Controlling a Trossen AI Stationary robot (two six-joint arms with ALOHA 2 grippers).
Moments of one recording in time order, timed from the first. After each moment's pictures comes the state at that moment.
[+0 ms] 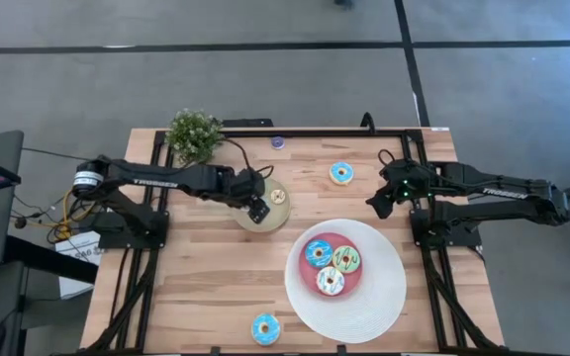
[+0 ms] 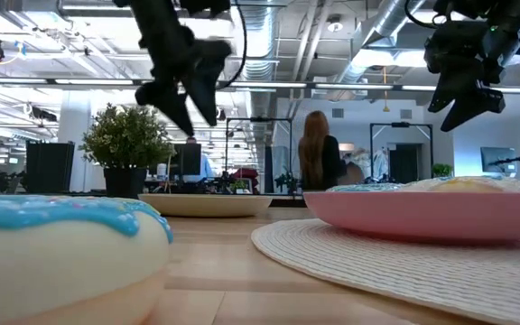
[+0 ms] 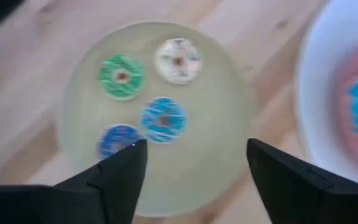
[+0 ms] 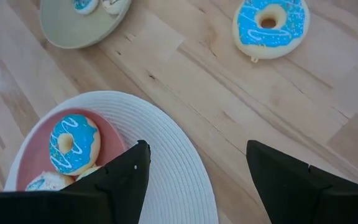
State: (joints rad) left arm 0.07 1.52 1.14 -0.70 -0.21 -0.70; right arm -0.22 0.75 0.68 -0.87 0.01 0.59
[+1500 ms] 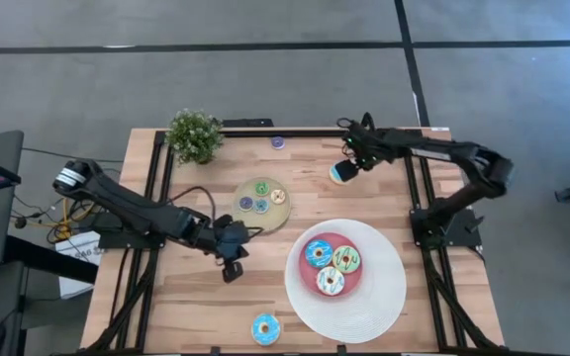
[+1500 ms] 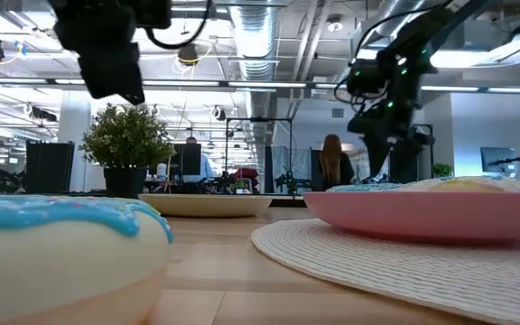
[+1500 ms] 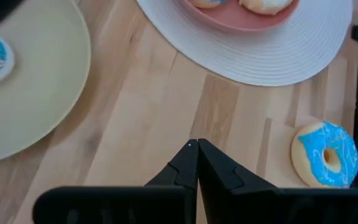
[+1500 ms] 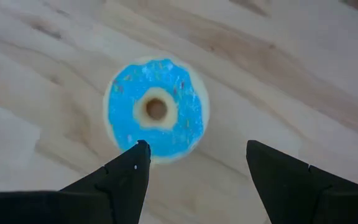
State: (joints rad) left arm -0.36 1.35 0.89 -0.45 -0.16 -0.68; right arm -0.62 1.50 0.95 -0.72 0.06 0.38
